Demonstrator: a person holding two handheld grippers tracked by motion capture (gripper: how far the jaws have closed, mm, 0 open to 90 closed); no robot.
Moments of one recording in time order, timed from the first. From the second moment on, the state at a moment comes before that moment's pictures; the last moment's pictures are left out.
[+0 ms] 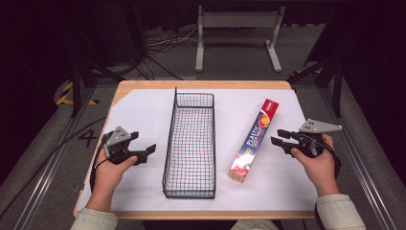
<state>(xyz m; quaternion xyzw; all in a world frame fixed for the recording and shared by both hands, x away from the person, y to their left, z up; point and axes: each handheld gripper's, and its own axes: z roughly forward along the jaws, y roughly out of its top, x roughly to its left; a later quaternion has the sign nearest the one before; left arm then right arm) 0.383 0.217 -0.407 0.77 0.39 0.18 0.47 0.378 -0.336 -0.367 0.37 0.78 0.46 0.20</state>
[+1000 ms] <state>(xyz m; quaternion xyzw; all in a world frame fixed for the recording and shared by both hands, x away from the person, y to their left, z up) 0.375 0.221 -0.401 0.77 0.39 0.18 0.48 0.411 -0.264 -0.344 0.31 0.82 0.47 0.15</state>
